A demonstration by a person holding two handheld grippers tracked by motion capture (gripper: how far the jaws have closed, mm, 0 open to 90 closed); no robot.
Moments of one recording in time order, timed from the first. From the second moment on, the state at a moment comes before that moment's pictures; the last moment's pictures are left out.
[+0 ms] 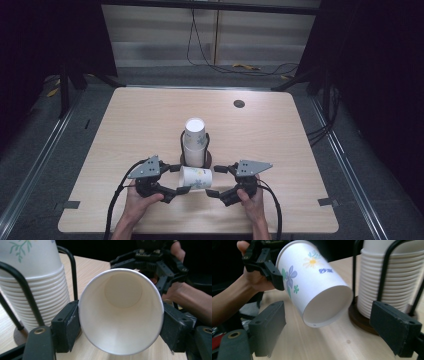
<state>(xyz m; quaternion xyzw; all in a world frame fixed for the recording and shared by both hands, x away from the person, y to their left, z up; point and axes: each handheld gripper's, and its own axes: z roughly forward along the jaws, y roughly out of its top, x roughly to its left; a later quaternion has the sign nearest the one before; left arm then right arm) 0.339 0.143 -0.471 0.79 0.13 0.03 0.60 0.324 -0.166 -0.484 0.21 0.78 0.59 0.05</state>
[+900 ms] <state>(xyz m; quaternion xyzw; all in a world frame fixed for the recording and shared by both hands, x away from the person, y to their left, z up) 0.349 0.191 -0.457 0.80 0.19 0.07 0.57 0.304 -0.205 -0.487 0.35 0.69 0.58 0.25</state>
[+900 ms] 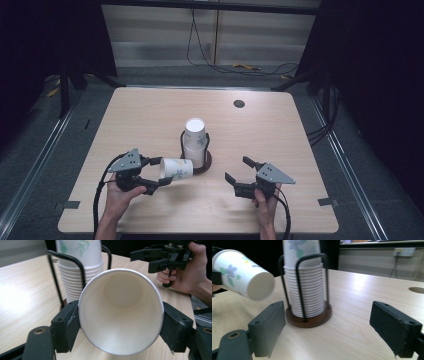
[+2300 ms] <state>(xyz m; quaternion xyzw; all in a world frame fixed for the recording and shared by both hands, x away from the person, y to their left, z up) 0.391 0.216 -0.452 0.83 0.31 0.11 0.45 0.293 -0.211 -0.505 0.41 0.59 0.57 0.40</state>
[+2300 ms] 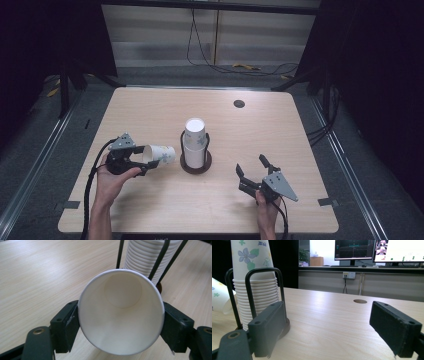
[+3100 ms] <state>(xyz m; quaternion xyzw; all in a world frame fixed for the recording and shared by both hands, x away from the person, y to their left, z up) 0.416 0.211 -0.431 0.86 0.33 0.11 0.37 0.294 -0.212 -0.505 0.41 0.59 0.57 0.40</state>
